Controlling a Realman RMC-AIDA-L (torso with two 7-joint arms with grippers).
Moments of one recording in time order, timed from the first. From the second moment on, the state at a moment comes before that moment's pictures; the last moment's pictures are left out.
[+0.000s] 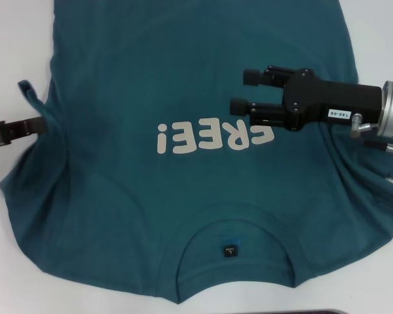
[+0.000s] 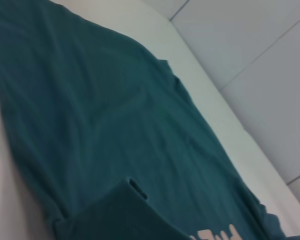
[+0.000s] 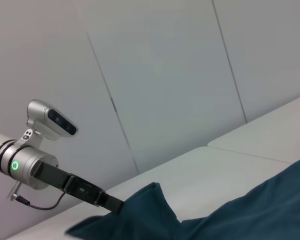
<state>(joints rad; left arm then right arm) -0.37 -2.08 -2.68 -0.92 -0.97 1.68 -2.04 0.53 2.09 2.39 0.49 -1.82 1.57 -1.84</state>
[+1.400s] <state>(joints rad) -0.48 -2.13 -2.67 -0.71 -0.99 1.63 -1.99 0.54 2.08 2.39 0.49 -1.83 1.57 -1.84</state>
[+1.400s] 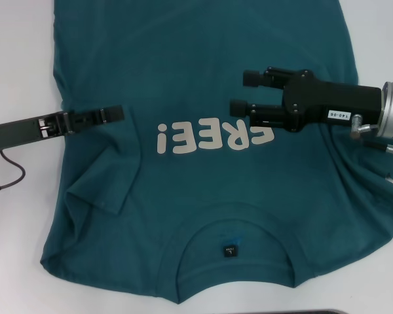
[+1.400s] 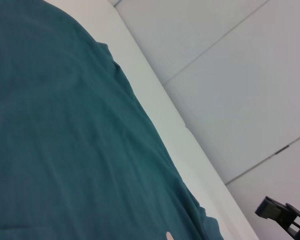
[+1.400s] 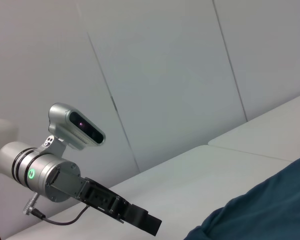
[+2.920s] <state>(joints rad) -0.33 -2.07 -2.59 -0.72 -0.93 1.64 -1.96 0.53 2.08 2.39 0.49 -1.83 1.56 -1.83</state>
